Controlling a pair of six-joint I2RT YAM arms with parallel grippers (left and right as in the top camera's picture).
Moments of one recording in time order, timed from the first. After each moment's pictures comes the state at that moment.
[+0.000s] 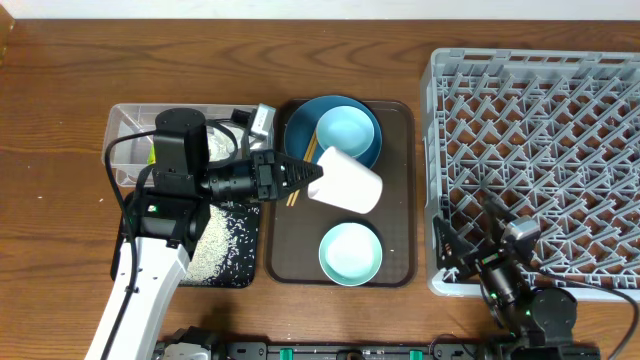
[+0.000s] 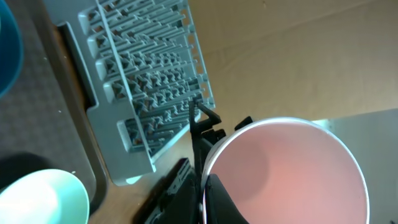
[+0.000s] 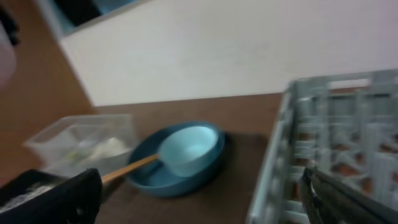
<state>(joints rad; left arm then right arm) -0.14 1.15 0.92 -0.34 1.19 -0.70 0.07 0.04 0.09 -0.06 -0.42 0.34</state>
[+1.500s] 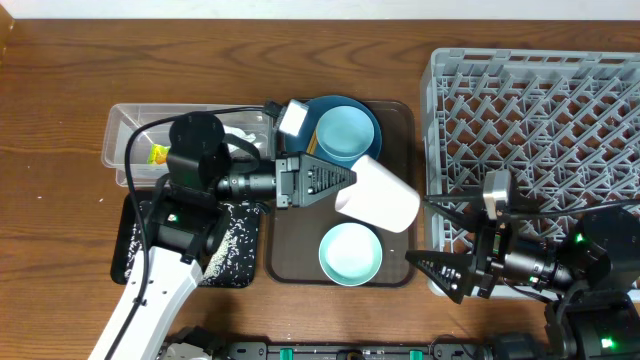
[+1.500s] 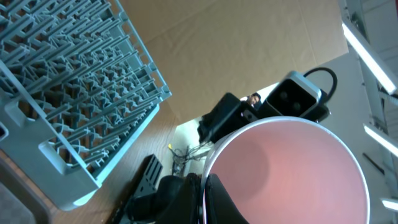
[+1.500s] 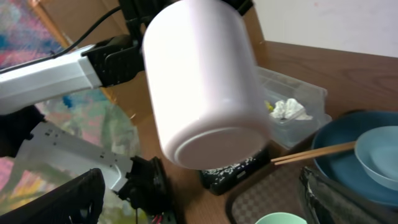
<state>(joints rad) -0.31 1.12 0.92 0.04 1.22 -0.94 0.11 0.65 0.84 -0.46 -1.13 0.25</state>
